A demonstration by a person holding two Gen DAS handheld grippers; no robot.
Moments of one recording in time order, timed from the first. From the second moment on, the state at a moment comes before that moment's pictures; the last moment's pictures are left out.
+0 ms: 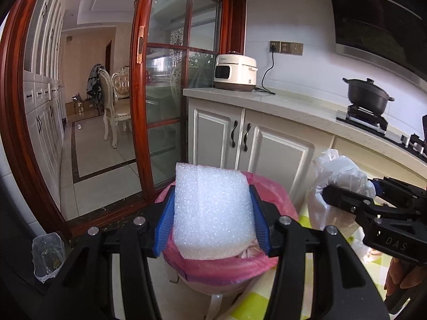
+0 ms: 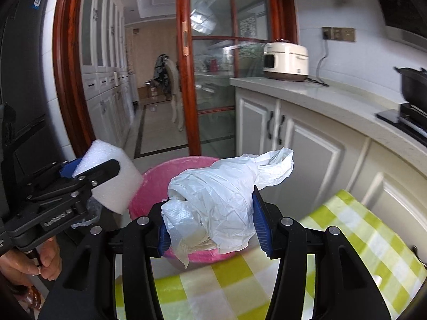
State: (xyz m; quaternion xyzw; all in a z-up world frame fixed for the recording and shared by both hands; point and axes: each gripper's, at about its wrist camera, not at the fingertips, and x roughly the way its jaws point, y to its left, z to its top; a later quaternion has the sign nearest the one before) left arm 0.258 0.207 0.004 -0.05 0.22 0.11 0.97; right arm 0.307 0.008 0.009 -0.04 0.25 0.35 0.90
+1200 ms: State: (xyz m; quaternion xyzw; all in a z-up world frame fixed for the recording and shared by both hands) left arm 0.291 0.196 -0.013 -0.06 0.21 0.10 0.97; right arm 0.342 -0.036 -0.038 -0.02 0.29 0.32 0.90
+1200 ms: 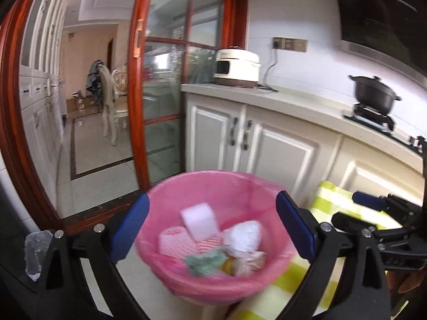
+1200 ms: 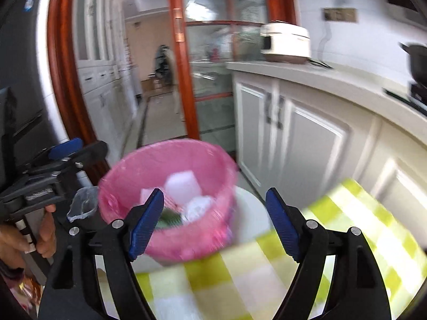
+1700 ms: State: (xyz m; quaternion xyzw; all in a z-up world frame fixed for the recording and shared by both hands) left arm 0.296 0.049 -0.058 -0.04 0.26 -0.03 0.96; right arm 0.337 -0.206 -0.096 0.06 0.37 0.10 0.92
